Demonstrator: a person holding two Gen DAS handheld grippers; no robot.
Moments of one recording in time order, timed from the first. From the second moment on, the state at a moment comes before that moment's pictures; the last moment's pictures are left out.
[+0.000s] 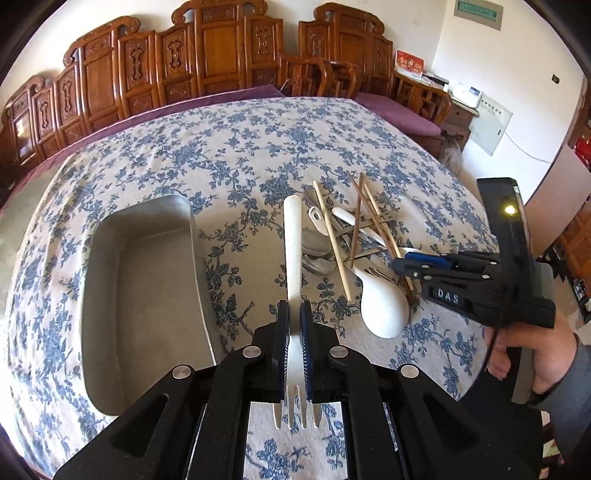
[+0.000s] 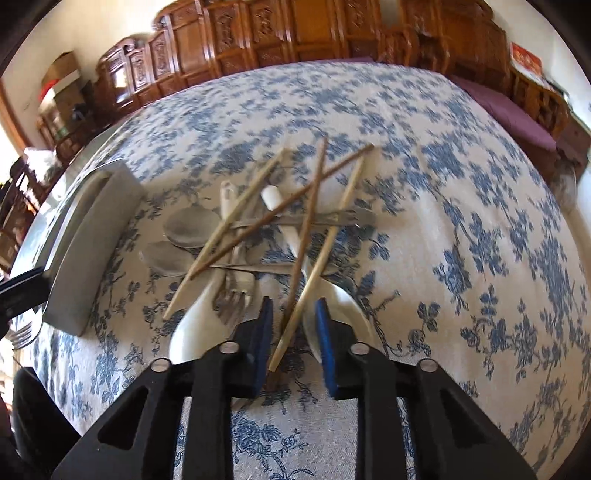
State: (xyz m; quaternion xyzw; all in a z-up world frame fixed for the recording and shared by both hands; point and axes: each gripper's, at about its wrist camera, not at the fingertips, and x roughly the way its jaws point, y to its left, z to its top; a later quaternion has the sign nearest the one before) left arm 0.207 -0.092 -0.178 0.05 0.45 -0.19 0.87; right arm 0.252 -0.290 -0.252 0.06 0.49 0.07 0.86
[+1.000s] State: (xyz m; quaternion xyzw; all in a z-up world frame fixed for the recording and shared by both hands) left arm 0.199 -0.043 -0.149 0.05 0.43 -0.14 0.89; right arm 0.215 -0.327 -0.172 0.03 0.42 0.03 0.91
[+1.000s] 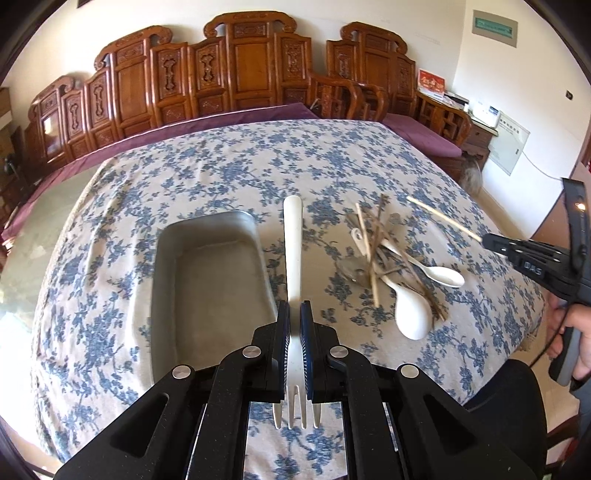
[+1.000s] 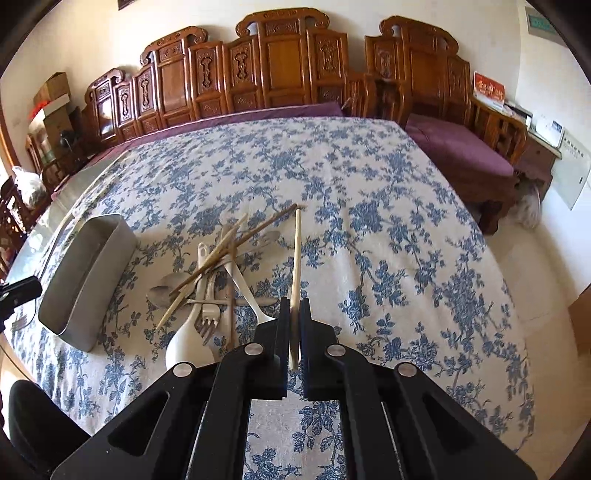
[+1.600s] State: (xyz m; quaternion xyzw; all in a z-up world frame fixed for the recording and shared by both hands) left arm 0.252 0.004 -0.200 0.04 0.47 -0.09 0.88; right arm 0.200 -0.248 -0.129 0.01 0.37 0.14 0.92
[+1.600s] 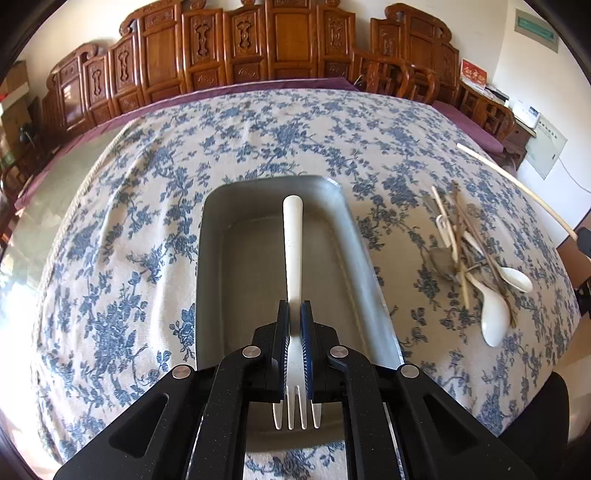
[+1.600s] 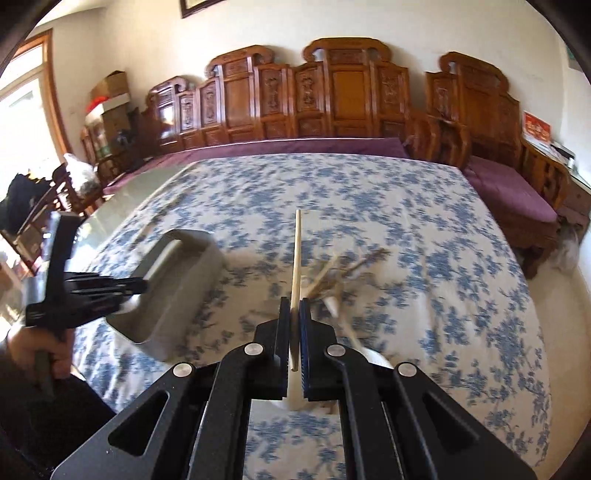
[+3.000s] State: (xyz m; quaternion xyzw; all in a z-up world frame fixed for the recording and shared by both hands) left arm 0.242 0.071 -0.154 0.00 0.41 -0.07 0.91; right arm 0.257 -0.064 -0.193 0.00 0.45 0.21 0.87
